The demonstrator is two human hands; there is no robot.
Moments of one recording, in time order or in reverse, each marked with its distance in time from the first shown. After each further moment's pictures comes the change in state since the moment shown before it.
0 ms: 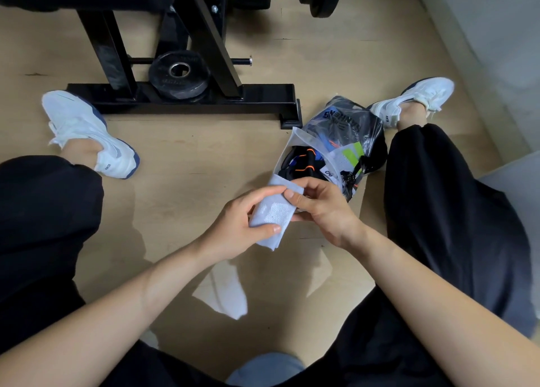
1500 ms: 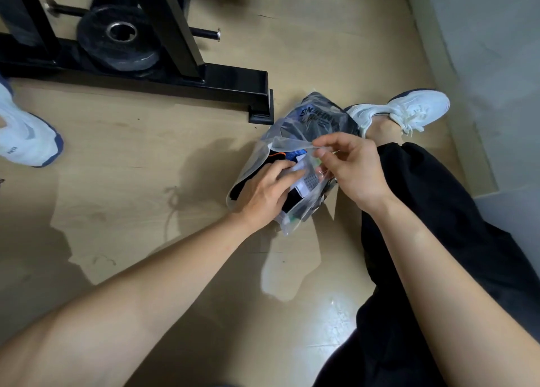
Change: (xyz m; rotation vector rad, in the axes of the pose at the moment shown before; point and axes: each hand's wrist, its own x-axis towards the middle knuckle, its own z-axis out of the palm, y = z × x) left_hand 0.172 -0.078 0.103 0.536 0.309 0.540; right_hand 0.079 -0.048 -0.121 -0.656 0.278 -0.329
